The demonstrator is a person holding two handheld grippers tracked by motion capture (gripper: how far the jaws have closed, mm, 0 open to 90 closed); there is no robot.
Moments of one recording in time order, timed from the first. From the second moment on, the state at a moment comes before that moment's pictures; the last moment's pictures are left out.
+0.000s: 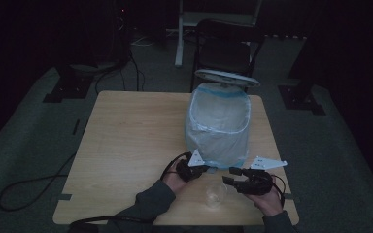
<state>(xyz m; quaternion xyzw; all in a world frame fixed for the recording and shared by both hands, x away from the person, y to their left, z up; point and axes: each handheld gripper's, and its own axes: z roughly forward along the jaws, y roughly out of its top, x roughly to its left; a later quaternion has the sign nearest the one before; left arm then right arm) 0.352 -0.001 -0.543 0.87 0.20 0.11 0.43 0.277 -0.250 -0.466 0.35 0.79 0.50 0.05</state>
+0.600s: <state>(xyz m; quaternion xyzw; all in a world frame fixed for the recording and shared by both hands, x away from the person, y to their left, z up) 0.352 -0.001 -0.543 0.87 0.20 0.11 0.43 0.280 -0.239 -0.476 0.32 0.84 0.45 0.05</state>
